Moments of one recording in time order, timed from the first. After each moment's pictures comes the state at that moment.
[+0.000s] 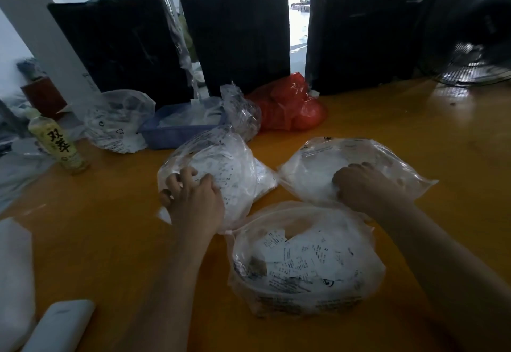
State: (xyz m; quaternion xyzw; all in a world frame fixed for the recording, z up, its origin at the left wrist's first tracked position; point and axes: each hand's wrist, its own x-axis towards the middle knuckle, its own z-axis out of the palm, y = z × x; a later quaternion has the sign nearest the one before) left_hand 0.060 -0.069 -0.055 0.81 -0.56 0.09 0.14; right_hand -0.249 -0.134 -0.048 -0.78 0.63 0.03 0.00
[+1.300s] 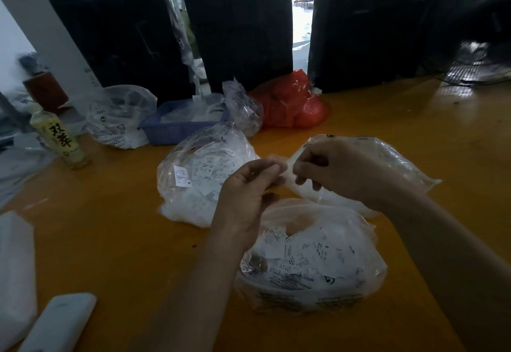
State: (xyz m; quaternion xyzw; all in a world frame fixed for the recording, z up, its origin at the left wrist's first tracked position) left_hand -0.025 -0.037 -0.012 0.46 -0.36 -0.56 0.59; right_hand -0.209 -0.082 0.020 -0.78 0.46 -0.28 0.32
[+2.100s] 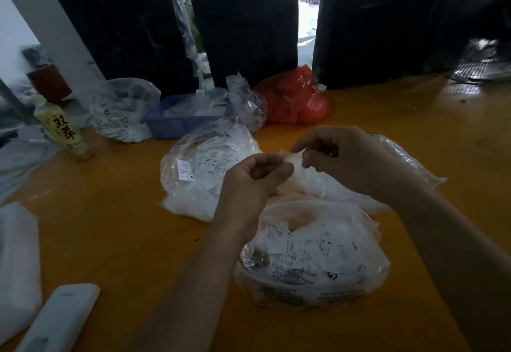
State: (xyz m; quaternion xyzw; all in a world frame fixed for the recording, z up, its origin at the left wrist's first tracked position) left_hand -0.020 -0.036 -0.013 0.49 -0.44 -0.49 0.57; right_hand -0.211 -0.080 0.026 -0.79 0.40 -0.35 0.30
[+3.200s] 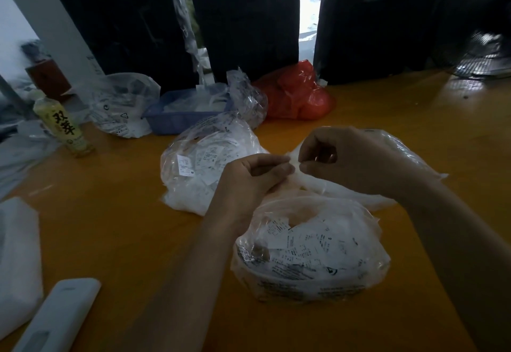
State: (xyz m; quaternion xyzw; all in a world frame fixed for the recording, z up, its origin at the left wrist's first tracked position) left_hand -0.010 -0.037 -0.013 0.49 -0.48 -0.50 0.53; right_hand -0.211 -0.066 0.039 -0.85 0.42 -0.27 0.18
